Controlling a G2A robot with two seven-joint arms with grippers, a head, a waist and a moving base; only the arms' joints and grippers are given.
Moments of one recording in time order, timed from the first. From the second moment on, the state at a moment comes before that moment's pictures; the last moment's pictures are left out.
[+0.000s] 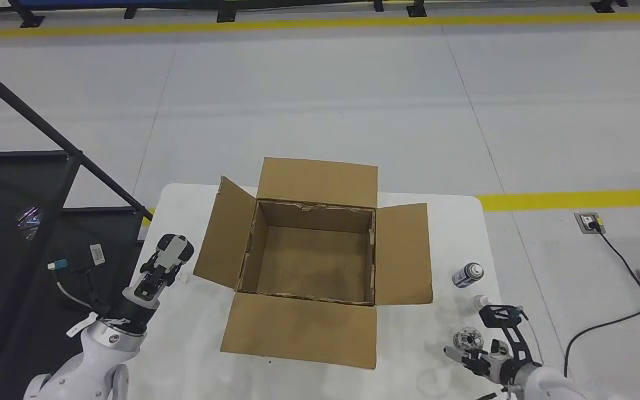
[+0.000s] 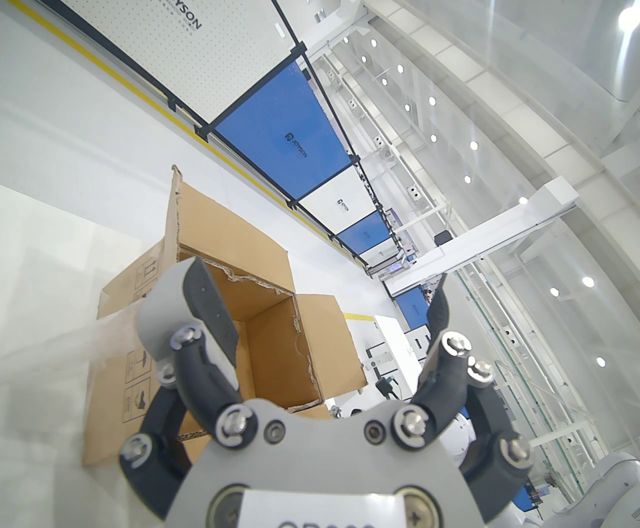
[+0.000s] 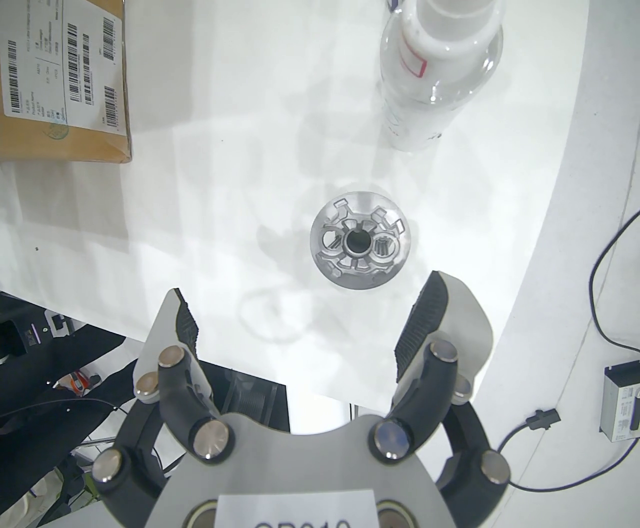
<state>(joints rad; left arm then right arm) 1.46 -1.28 -1.84 -2.00 0.05 -0.31 -0.51 -1.63 -1.06 1.66 -1.99 -0.79 0.06 0.98</state>
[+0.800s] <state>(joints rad) 1.46 -1.28 -1.84 -2.00 0.05 -0.31 -0.51 -1.45 -1.06 1.52 -1.84 -0.95 0.23 1.03</state>
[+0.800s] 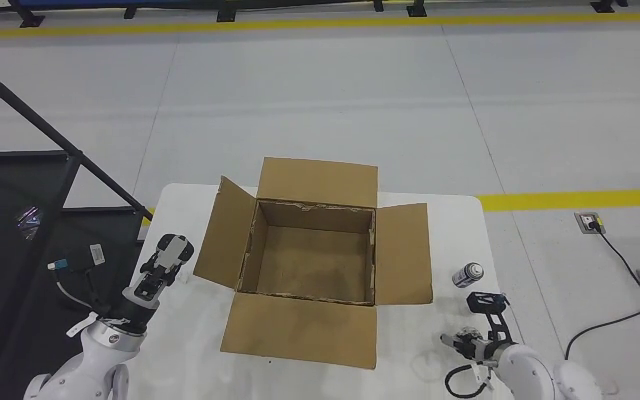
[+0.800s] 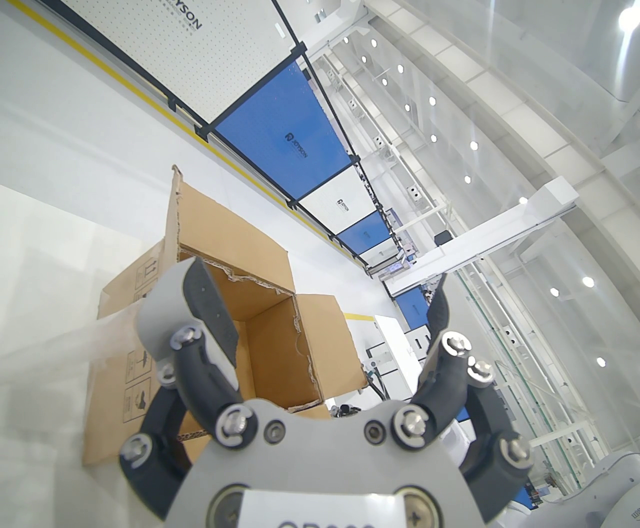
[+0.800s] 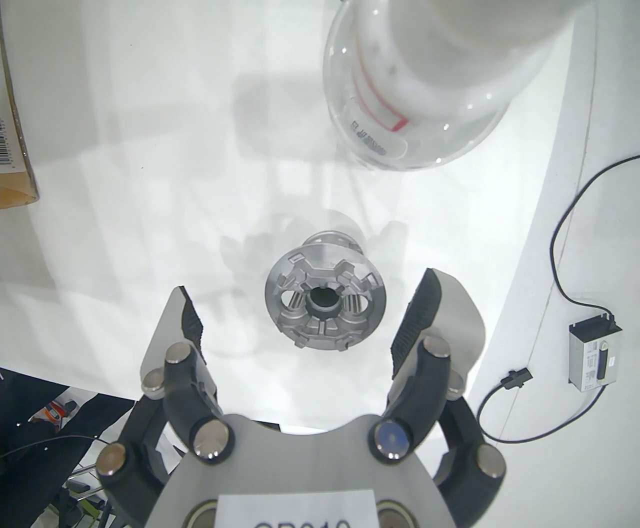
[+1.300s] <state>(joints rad) 1.46 -1.28 -1.84 -2.00 0.05 -0.31 -0.51 -1.50 -1.06 1.57 -1.93 -0.95 0.21 1.00</state>
